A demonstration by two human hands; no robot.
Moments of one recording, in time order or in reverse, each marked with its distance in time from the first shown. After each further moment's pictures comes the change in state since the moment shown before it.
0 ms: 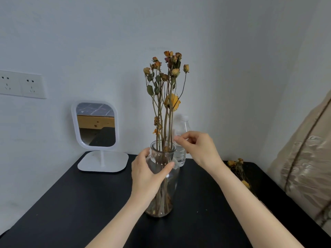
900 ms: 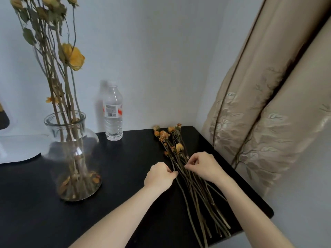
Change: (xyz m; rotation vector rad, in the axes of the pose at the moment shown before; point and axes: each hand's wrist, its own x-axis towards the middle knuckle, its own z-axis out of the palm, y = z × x) left_hand -0.072 0.005 0.200 0.378 -0.734 -0.135; right_hand -0.108 0.166 -0.135 -0.532 -0.135 0.590
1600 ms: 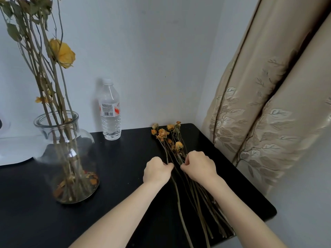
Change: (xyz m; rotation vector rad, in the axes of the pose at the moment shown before) left_hand 0.017 0.004 0.003 -0.111 0.129 -0.117; right_hand 0.003 -0.019 0.016 -0.292 0.046 0.054
